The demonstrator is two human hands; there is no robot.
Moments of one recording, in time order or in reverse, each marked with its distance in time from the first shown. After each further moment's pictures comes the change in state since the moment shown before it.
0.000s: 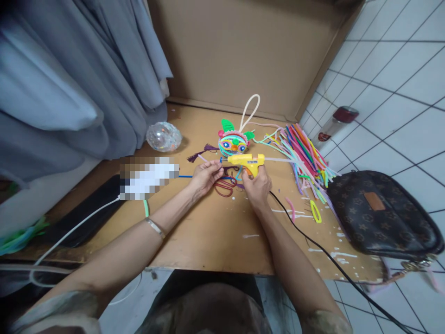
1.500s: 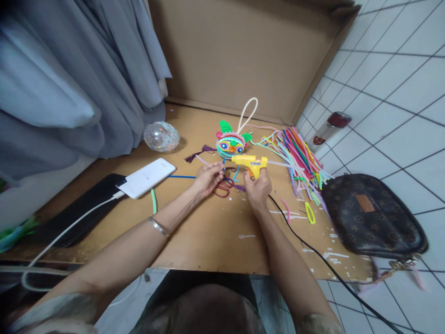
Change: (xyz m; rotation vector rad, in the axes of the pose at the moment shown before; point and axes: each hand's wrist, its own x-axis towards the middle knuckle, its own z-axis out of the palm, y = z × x) left_hand 0.000 -0.008 0.010 -0.019 -0.060 -0.016; right_hand -0.001 0.004 -0.006 -0.008 0.048 0.038
